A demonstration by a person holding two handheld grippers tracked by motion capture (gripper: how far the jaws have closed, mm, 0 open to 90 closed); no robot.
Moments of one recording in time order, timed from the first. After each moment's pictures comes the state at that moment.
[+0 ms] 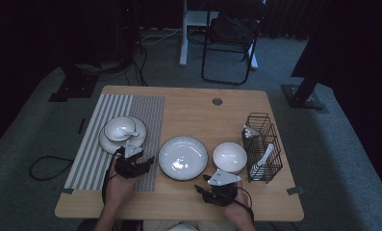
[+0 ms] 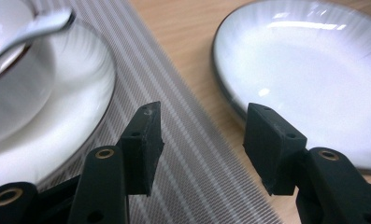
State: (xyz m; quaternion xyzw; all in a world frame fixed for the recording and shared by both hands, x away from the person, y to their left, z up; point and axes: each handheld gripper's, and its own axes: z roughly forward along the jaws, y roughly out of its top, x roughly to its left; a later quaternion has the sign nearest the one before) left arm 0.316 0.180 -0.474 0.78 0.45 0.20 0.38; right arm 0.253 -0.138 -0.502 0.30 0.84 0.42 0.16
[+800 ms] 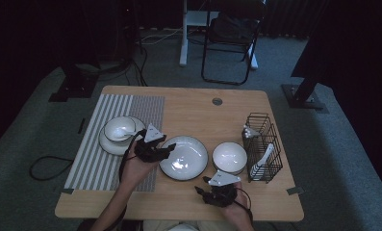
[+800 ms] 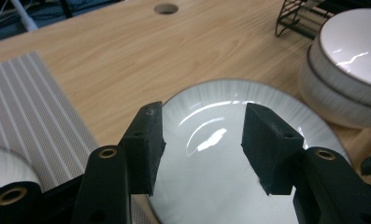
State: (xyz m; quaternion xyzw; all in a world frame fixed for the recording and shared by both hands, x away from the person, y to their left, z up) left arm 0.347 0.123 -0.429 0.81 0.35 0.19 0.42; right arm 0.255 -0.140 -0.516 0.31 0.84 0.42 0.14
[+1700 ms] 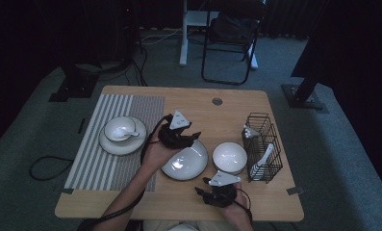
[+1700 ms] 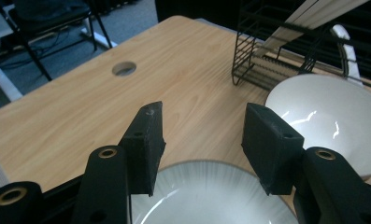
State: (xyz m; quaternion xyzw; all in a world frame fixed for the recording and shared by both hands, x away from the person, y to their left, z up) left arm 0.372 0.057 -0.390 0.83 0.27 0.19 0.45; right arm 0.257 -0.142 -0.523 0.32 0.84 0.42 0.13
